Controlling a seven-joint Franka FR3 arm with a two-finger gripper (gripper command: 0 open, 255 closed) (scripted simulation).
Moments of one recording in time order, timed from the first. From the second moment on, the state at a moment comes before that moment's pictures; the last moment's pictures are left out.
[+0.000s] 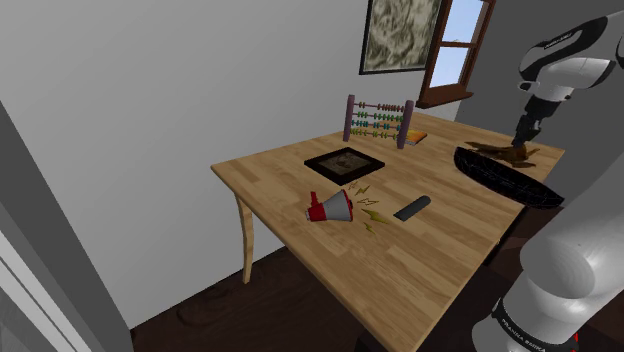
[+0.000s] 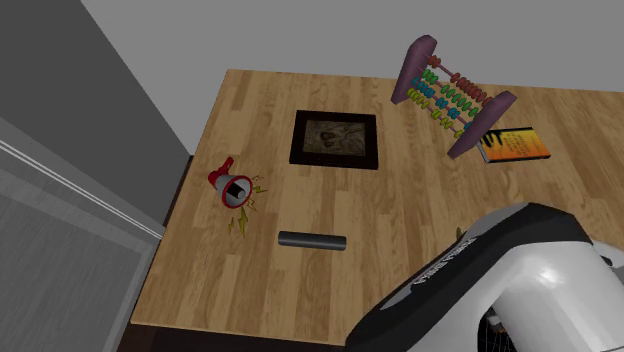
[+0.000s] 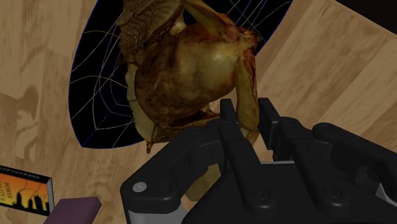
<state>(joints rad) -0.33 -0.10 -0.85 -2.00 0.01 2.04 -1.61</state>
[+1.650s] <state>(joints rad) -0.33 -0.02 -0.87 -2.13 0.08 2.21 -1.68</state>
